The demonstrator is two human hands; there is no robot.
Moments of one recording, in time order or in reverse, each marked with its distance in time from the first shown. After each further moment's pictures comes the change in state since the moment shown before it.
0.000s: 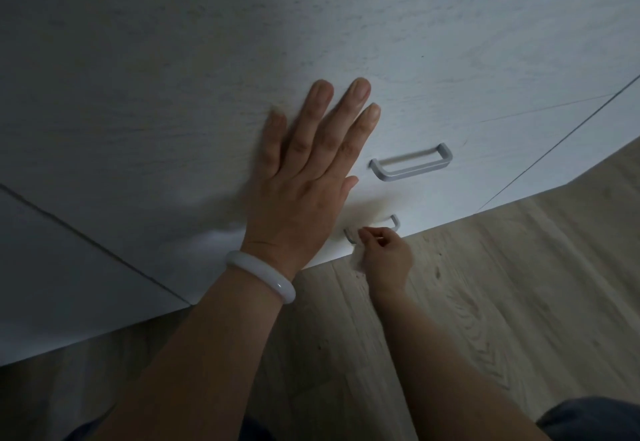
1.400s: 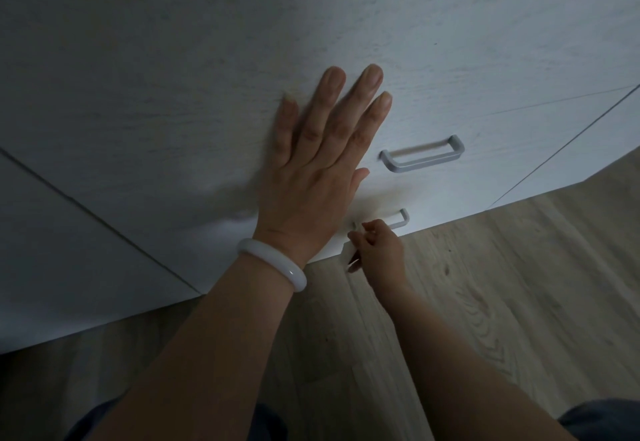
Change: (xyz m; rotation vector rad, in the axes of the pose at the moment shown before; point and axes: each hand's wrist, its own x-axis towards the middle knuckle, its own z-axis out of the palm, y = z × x) left_hand 0.002 0.001 -0.003 -0.008 -0.015 -0.005; right_hand -0.013 -0.003 0.002 -0.147 -0.340 -0.082
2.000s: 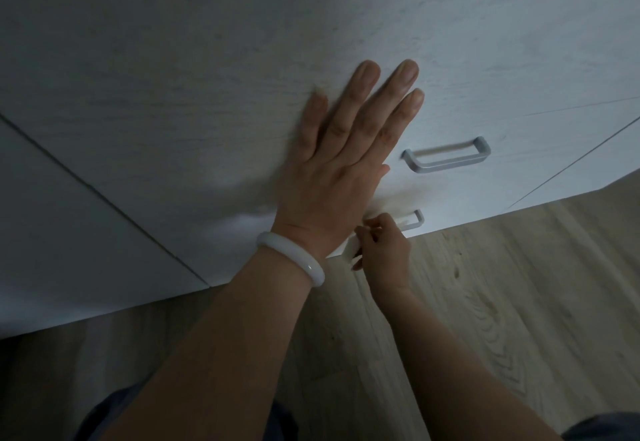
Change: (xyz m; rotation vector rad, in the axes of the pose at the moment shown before) left_hand -0.001 -0.001 0.008 0.001 0.086 -0.003; right_hand -0.002 -0.002 0.017 -0.073 0.109 -0.091
